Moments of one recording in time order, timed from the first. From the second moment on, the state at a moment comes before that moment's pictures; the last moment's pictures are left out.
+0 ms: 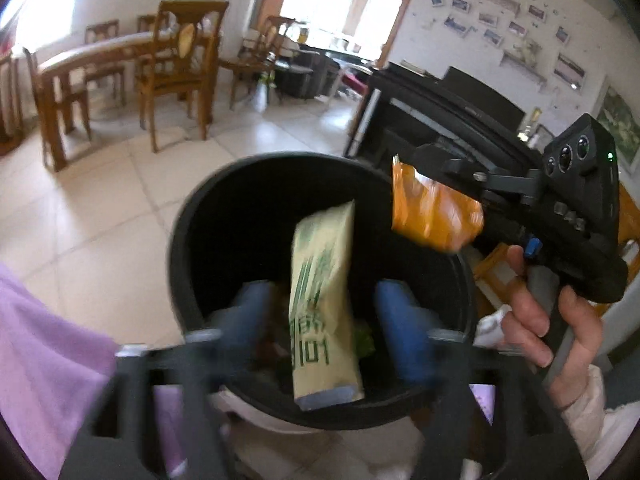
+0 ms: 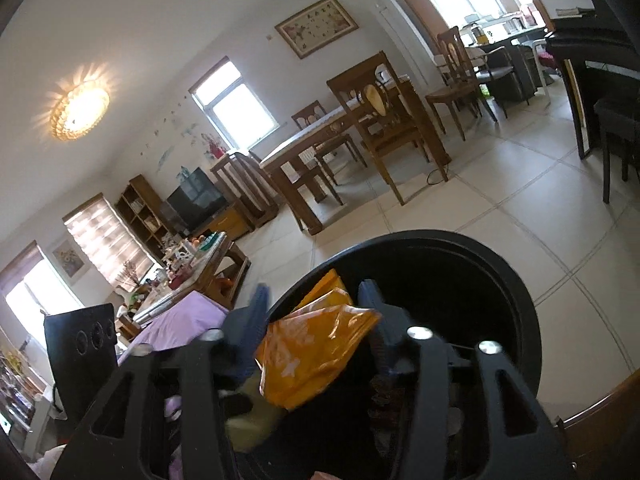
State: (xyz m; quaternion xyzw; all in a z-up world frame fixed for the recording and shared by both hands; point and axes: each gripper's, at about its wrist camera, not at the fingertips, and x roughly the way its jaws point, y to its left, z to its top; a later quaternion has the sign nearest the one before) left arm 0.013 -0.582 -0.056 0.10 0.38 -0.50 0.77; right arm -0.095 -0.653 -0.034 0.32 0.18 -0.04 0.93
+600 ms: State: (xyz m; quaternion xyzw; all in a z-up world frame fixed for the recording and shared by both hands) left arm -0.009 -0.499 -0.010 0.13 0.32 -0.44 0.83; right arm -0.088 -0.625 -0.026 0.31 0.20 -0.04 0.93
